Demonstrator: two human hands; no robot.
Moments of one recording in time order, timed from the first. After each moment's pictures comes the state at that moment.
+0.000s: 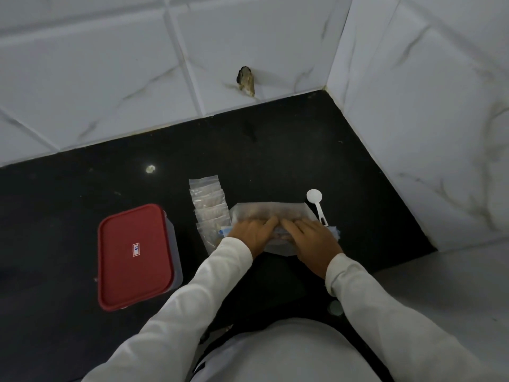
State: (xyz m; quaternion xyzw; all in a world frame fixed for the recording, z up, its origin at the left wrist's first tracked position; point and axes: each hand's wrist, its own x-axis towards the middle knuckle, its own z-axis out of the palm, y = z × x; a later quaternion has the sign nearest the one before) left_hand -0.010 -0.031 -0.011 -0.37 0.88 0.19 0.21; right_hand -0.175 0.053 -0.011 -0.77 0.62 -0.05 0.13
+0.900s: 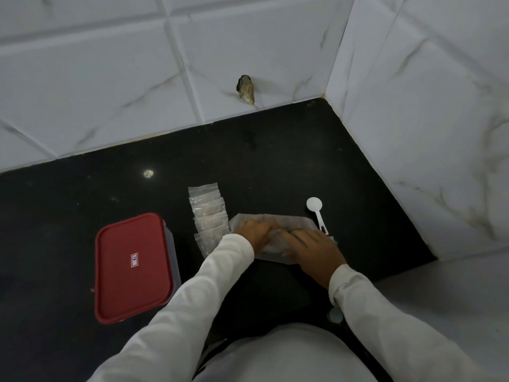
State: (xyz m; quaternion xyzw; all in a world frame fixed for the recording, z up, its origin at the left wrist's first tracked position) left_hand -0.030 -0.055 -0.011 -0.42 0.84 0.18 0.30; right_hand -0.184 0.054 -0.031 -0.79 0.60 -0.04 0.08
